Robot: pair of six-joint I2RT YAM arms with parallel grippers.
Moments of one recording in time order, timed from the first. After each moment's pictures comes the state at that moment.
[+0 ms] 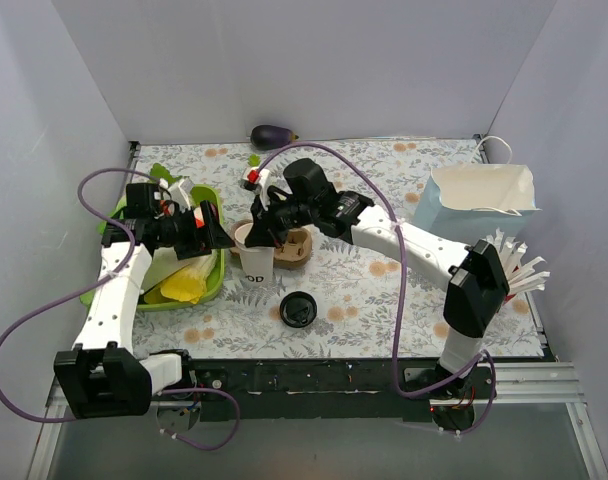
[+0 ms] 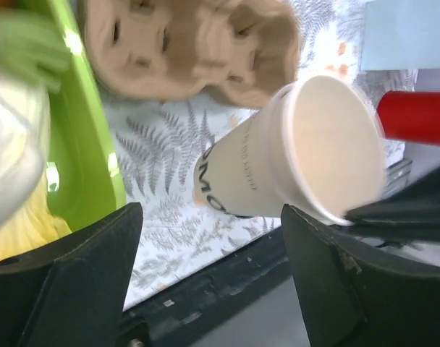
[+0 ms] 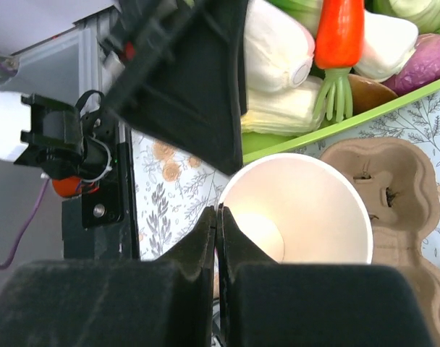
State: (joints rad) left arm 0.04 1.19 1.03 -0.85 0.60 -0.32; right arm 0.92 1.79 1.60 -0.29 -0.60 0.04
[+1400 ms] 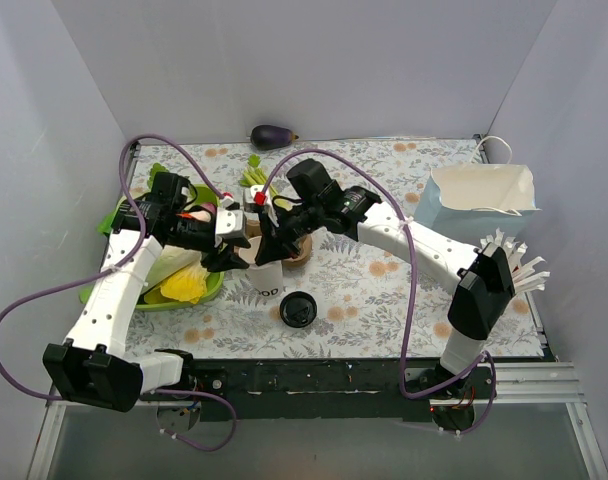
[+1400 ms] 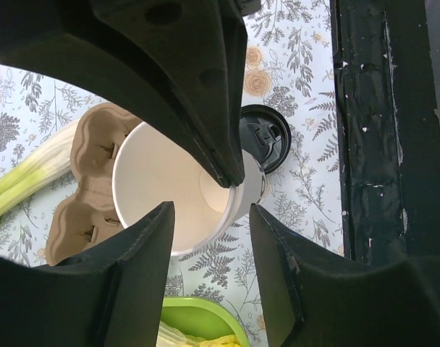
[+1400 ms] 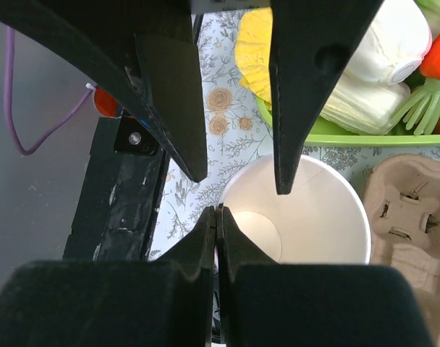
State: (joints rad) left arm -0.18 1.22 1.30 -1.23 1.00 1.20; right arm 0.90 1.74 1.61 -0.53 -0.87 -0.32
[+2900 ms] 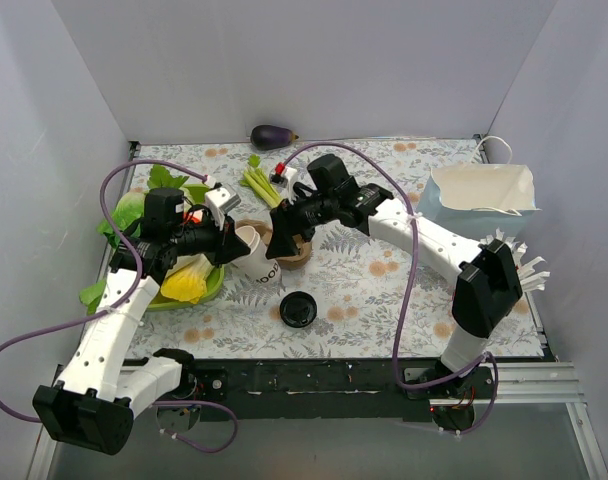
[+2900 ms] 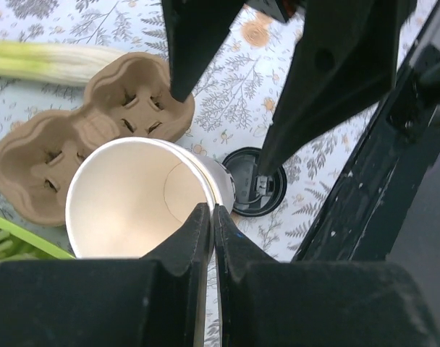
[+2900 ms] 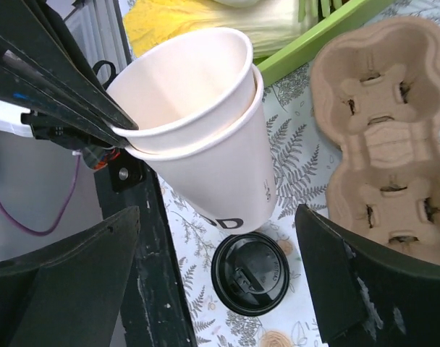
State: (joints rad) left arm -0.22 1.01 1.06 -0.74 0.76 0.29; right arm 0.79 1.71 1.51 -0.45 -0.70 0.09
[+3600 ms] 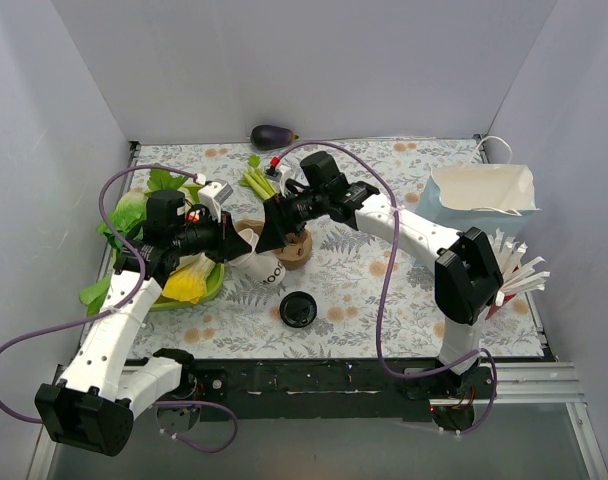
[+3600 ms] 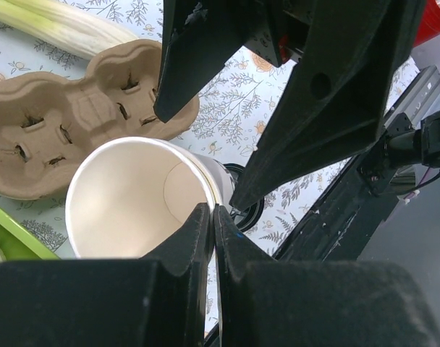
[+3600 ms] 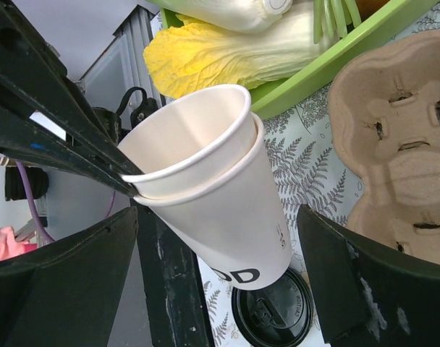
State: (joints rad) left arm -0.22 0.99 0.99 -0.61 0.67 -0.07; right arm 0.77 1.84 1.56 -0.33 -0.81 0.26
